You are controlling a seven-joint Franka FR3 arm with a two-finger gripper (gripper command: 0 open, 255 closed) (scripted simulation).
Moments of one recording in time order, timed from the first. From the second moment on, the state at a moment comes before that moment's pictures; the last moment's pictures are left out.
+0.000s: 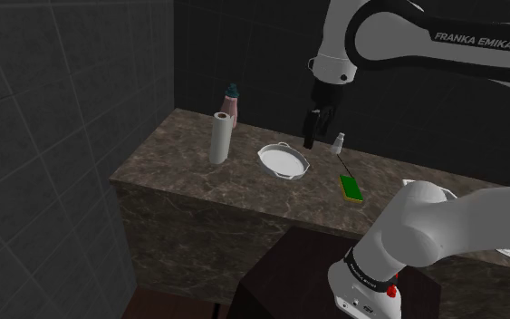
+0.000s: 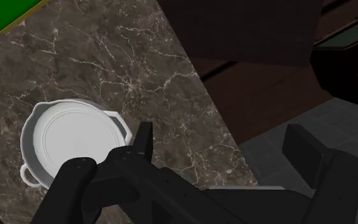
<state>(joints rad) -0.01 -0.77 0.07 -2.45 -0.01 1.57 -0.03</state>
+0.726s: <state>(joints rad) -0.02 -0.44 0.05 -2.32 -0.04 1.81 -0.08</state>
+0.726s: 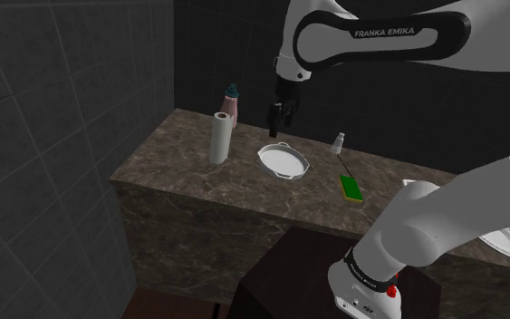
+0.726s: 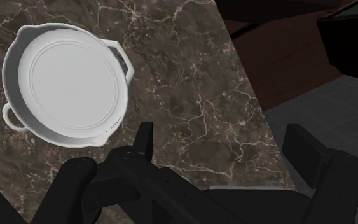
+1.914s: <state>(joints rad) -0.02 0.20 0.04 -1.77 -0.06 2.01 -0.16</state>
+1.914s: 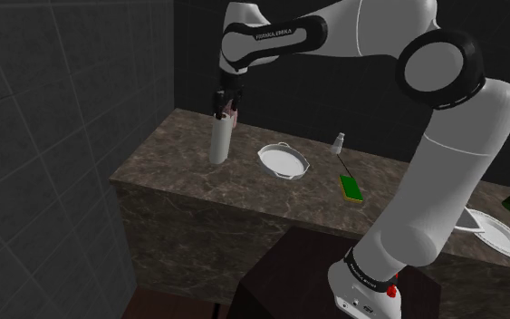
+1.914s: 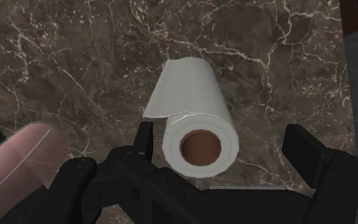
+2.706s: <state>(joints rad) -0.03 0.34 0.04 -1.69 -0.07 2.10 -0.18</state>
